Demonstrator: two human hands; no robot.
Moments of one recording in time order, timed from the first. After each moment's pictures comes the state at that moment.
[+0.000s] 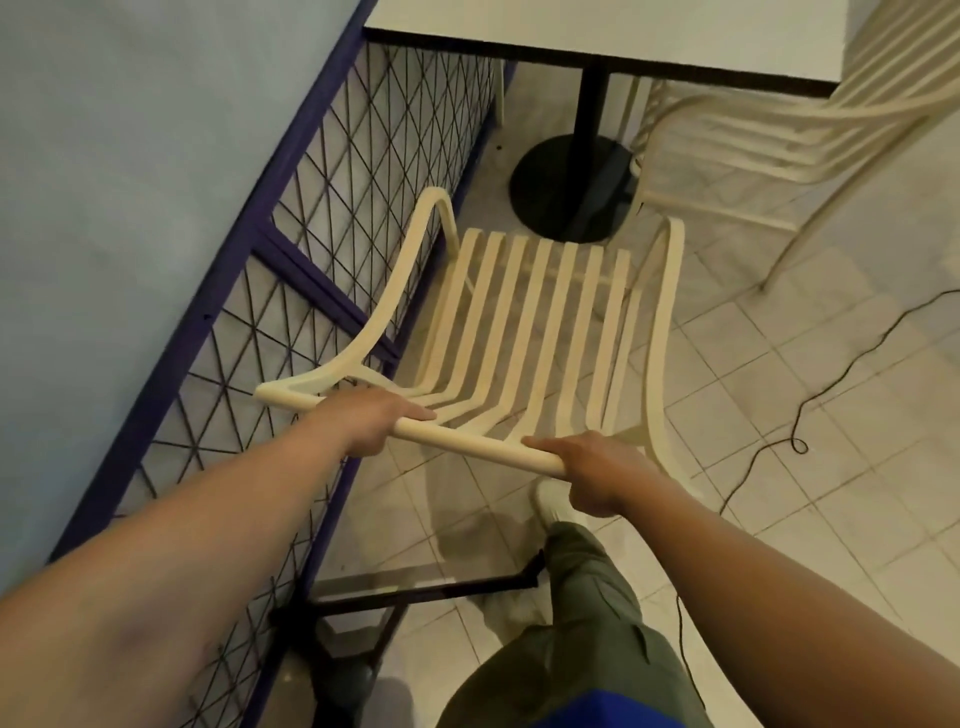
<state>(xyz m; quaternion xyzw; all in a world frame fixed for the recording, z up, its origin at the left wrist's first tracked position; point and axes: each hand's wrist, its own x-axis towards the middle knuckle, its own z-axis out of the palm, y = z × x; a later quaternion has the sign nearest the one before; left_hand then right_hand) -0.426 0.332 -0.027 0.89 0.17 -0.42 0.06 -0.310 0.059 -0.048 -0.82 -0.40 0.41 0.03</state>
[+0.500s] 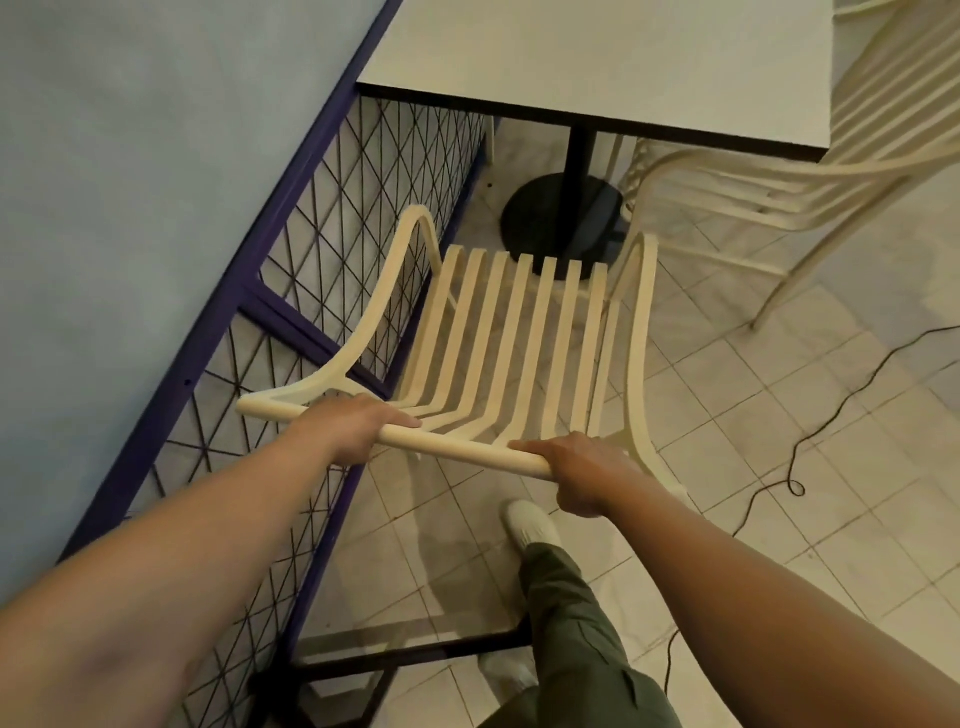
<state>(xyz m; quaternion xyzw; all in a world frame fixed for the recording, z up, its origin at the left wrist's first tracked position) -0.368 0.393 -0.030 0.91 0.15 -0.39 0.05 -0.246 0.119 -0.050 -0.83 -0.41 0.38 0.04</state>
